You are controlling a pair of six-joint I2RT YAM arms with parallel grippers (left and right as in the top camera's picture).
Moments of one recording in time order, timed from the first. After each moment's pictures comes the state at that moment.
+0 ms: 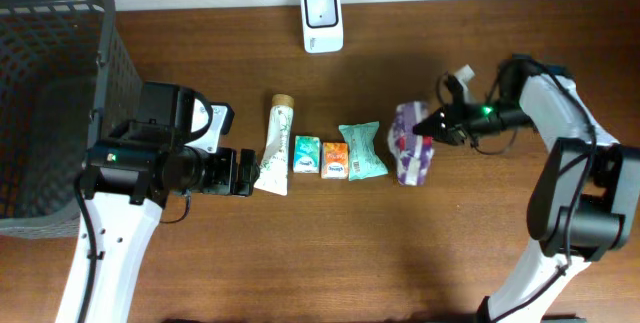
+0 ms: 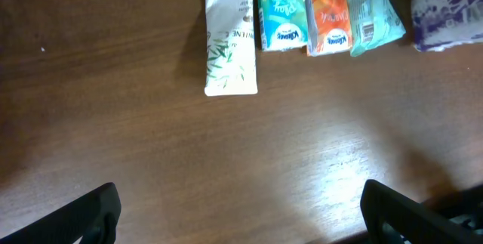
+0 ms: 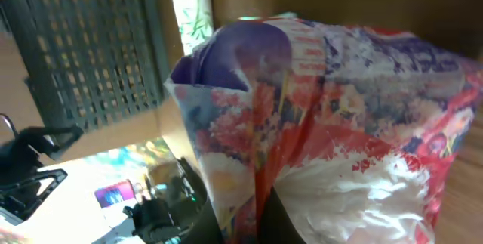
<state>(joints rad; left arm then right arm) -0.16 1.30 1.34 -1.24 0.21 -0.04 -0.20 2.03 1.46 -1.17 -1.04 -0.19</state>
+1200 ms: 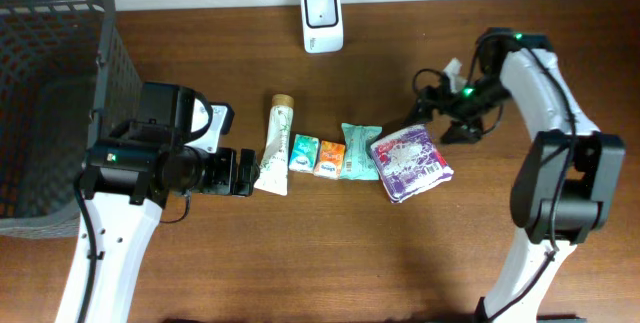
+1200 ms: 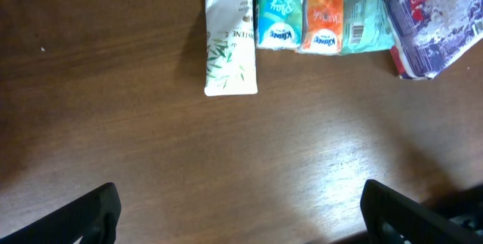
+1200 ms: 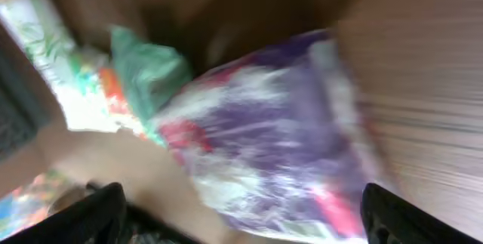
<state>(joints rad) -0.16 1.30 1.34 -1.24 0.21 -0.04 -0.10 2.12 1.76 -1.35 -0.55 0.02</state>
